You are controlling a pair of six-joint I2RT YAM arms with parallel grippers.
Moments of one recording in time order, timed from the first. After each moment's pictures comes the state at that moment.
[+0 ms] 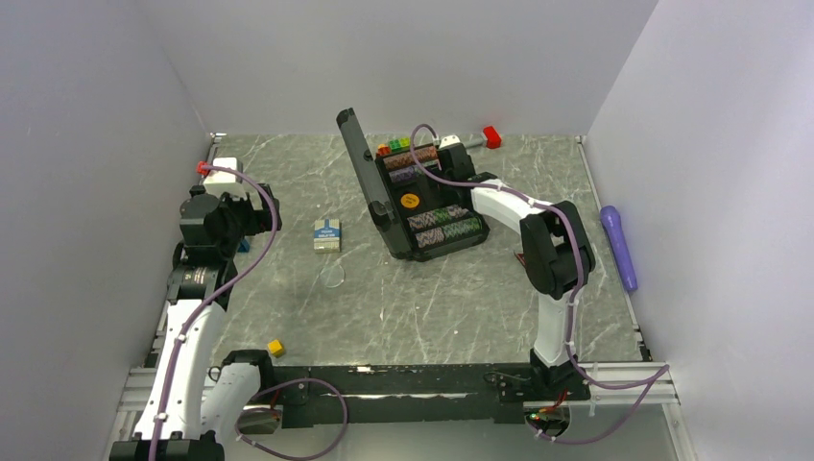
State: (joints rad) left arm 0.02 0.80 0.84 -0.29 0.03 -0.07; right arm 0.44 1.99 1.42 -0.20 0.28 0.05
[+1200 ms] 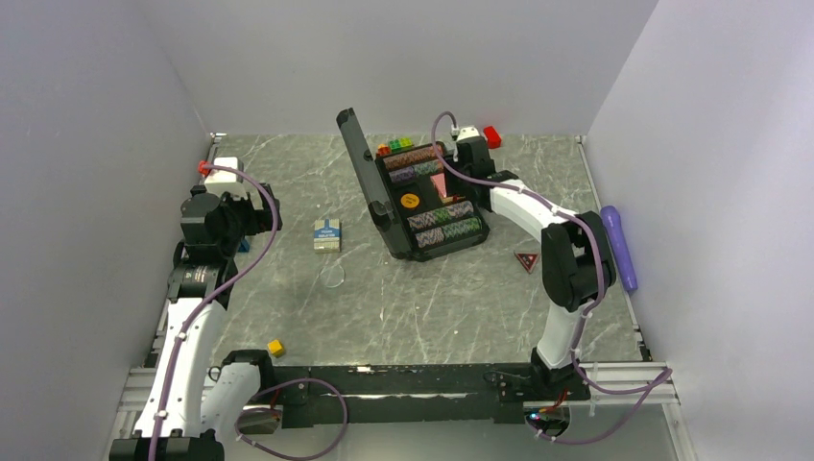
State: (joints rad) left arm 0.02 0.81 0.84 -0.29 0.03 -0.07; right arm 0.39 1.85 1.36 -0.18 0.16 0.10
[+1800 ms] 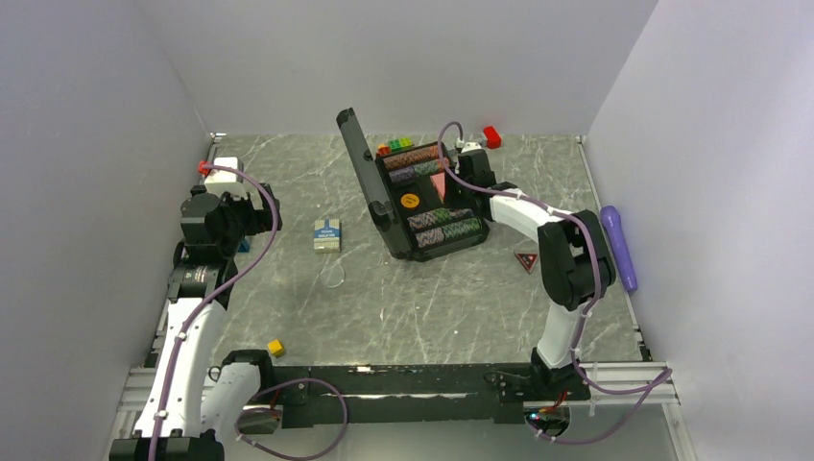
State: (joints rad) left arm 0.02 0.81 0.84 -0.29 0.03 -0.07; right arm 0.38 1.85 1.24 -0.11 0.07 0.27
